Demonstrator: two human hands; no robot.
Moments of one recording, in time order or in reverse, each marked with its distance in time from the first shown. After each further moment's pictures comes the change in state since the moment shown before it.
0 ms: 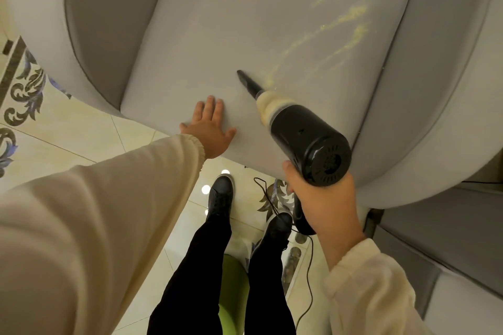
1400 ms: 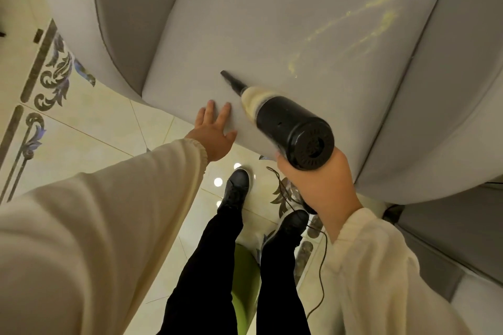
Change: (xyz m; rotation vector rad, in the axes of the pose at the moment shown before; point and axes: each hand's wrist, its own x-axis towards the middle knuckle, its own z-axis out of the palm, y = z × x) left_hand -0.026 -0.035 0.027 -0.127 -0.044 -0.032; right_hand 0.009 0.009 0.025 -0.131 -0.162 -0.113
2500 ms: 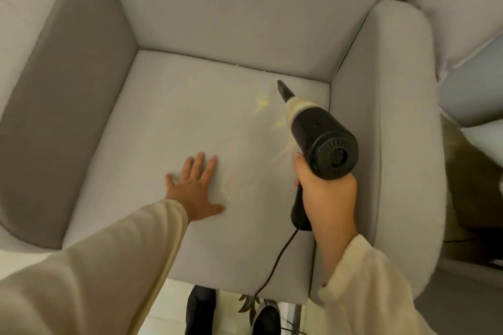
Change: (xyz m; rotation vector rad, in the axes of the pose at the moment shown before) left_hand 0.119 0.133 -0.108 0.279 0.019 0.228; right_hand 0.161 -0.088 -0.110 0.347 0.551 0.090
